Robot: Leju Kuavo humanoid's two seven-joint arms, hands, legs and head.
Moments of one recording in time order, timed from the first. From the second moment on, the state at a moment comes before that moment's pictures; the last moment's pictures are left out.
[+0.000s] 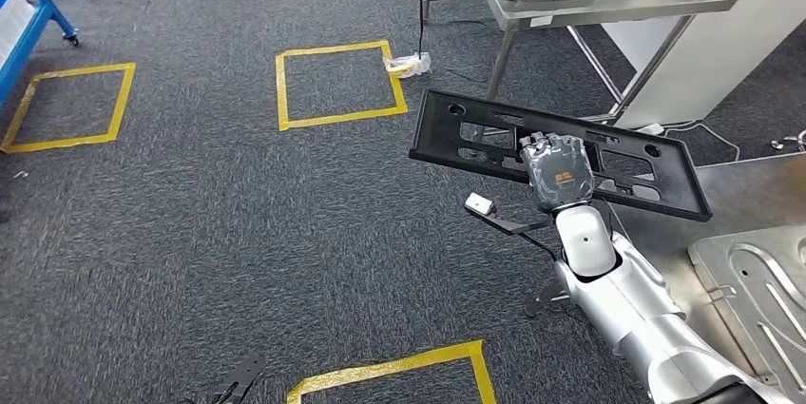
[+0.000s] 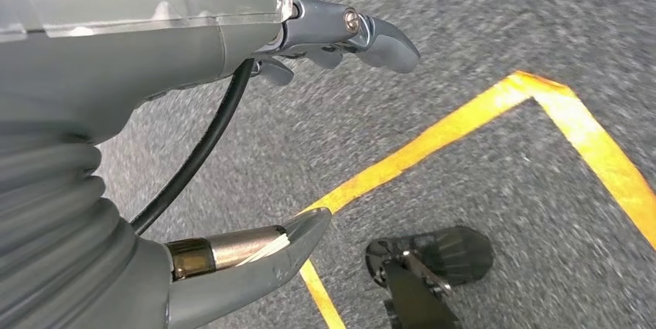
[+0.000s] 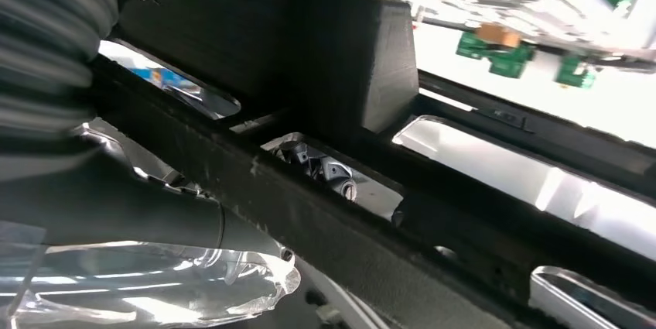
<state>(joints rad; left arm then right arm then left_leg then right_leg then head) -0.12 -0.03 0.44 -0.21 -0.69 0.01 -0.03 -0.83 -0.07 0.79 -0.65 1.56 -0.66 0.13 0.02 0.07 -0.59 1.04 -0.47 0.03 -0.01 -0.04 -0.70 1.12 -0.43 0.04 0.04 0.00</state>
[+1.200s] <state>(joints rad) -0.15 -0.14 0.43 -0.21 -0.77 0.09 0.03 -0.84 -0.10 0.79 -0.65 1.56 -0.63 0.21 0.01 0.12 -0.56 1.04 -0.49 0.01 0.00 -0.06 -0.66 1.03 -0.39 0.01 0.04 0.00</state>
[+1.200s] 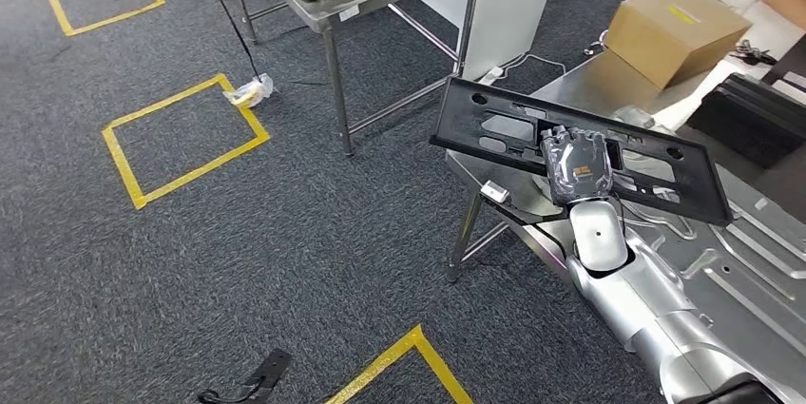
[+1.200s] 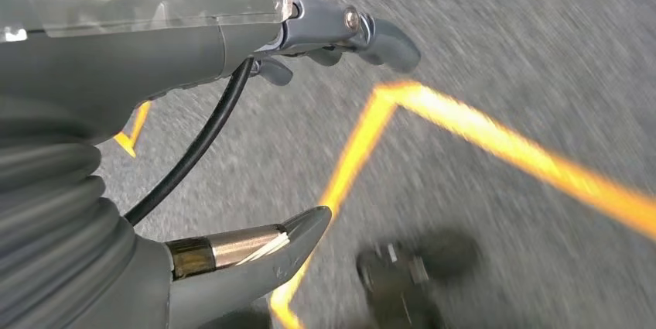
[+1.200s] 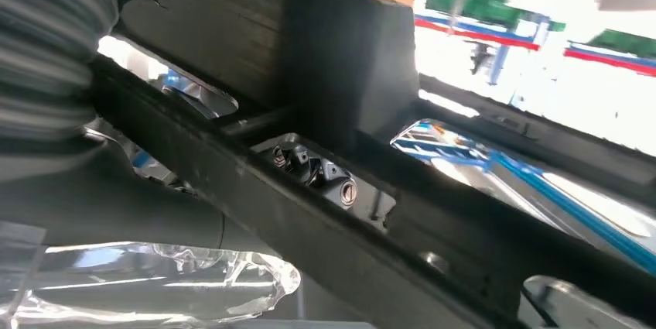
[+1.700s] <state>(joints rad) -0.16 -0.18 0.43 -0.22 -0.76 0.09 0.03 -0.85 -0.11 0.80 -0.64 1.56 -0.62 0.23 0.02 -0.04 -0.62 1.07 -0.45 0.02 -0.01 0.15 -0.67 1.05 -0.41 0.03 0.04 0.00</state>
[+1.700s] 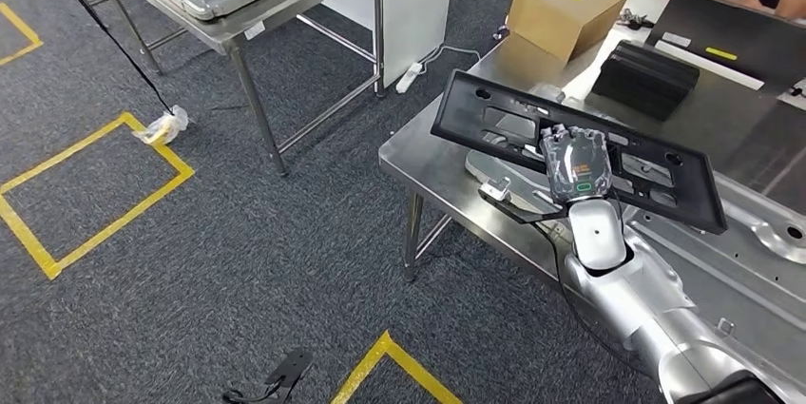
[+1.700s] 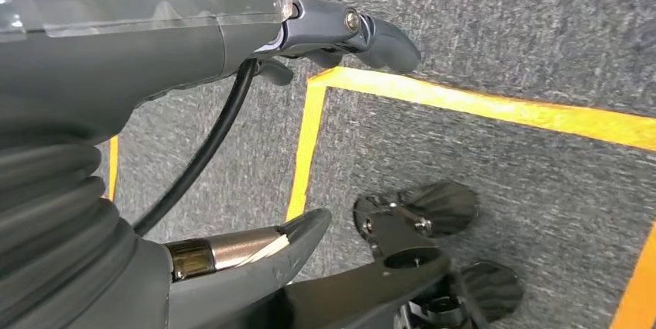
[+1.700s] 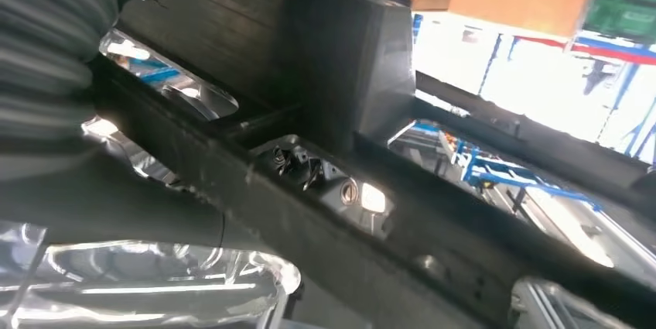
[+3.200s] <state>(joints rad) -0.14 -0.18 0.45 -0.22 -0.76 0.11 0.08 -0.84 -0.10 0.83 -0.60 1.56 -0.64 0.25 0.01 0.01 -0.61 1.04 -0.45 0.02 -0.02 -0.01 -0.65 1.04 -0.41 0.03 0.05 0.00</state>
